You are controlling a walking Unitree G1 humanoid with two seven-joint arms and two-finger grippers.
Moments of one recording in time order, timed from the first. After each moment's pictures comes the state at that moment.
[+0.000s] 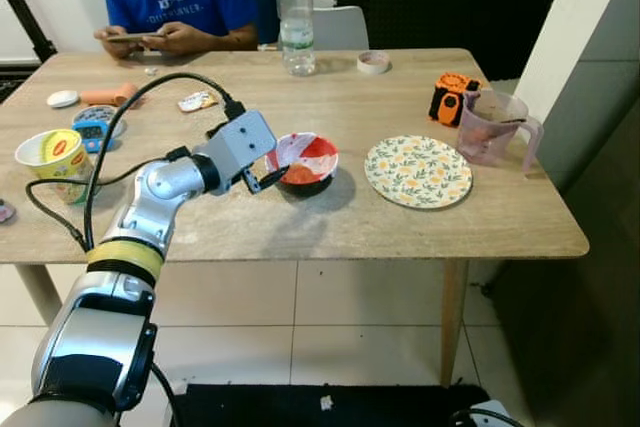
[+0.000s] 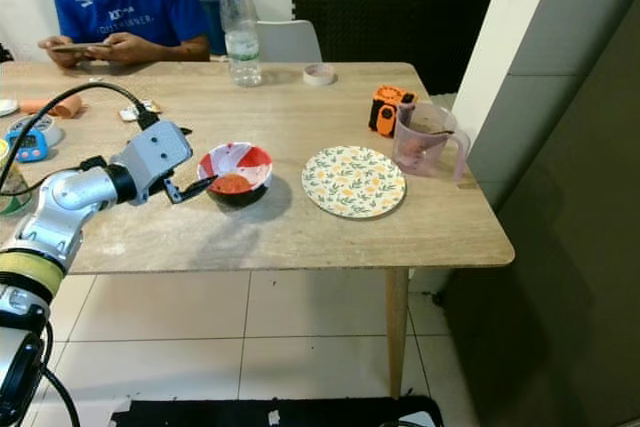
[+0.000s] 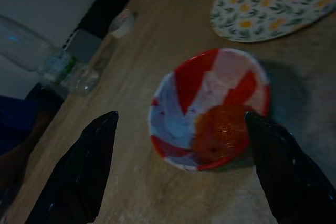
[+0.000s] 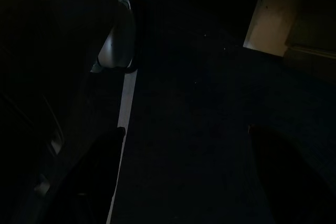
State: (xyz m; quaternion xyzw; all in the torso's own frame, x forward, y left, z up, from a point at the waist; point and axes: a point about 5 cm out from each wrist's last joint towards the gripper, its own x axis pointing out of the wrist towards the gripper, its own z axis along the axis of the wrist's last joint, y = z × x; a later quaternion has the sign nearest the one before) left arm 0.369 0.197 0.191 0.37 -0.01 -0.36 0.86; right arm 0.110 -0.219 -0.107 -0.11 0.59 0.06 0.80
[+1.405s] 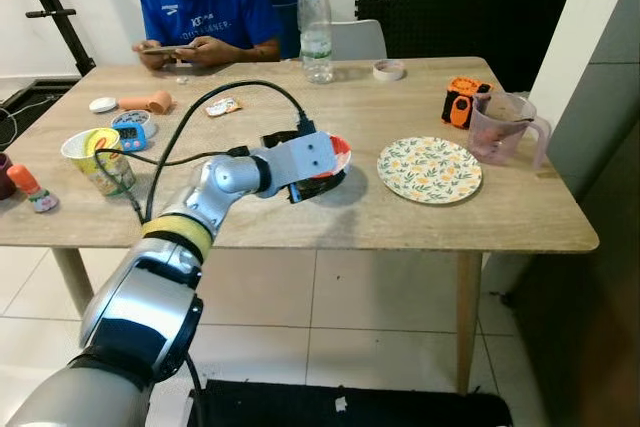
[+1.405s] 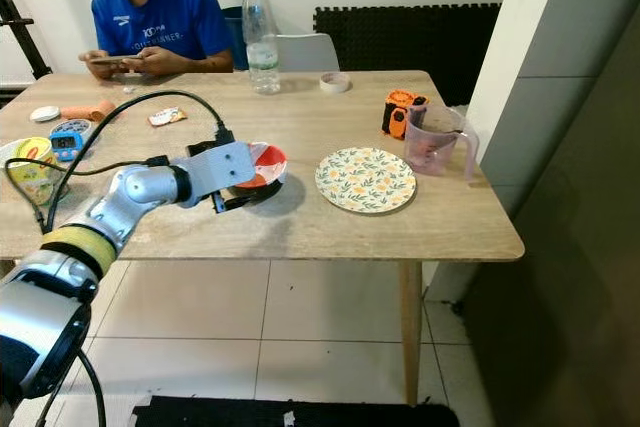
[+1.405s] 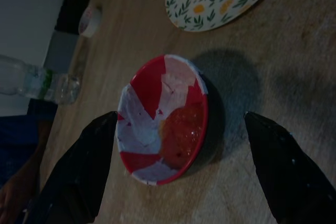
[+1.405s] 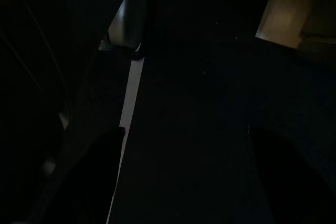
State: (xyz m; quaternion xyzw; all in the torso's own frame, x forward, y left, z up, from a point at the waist) left arm 0.389 0.138 0.178 0.46 0.03 -0.39 0.79; right arm 0.086 -0.222 -0.112 -0.11 0.60 0.05 0.79
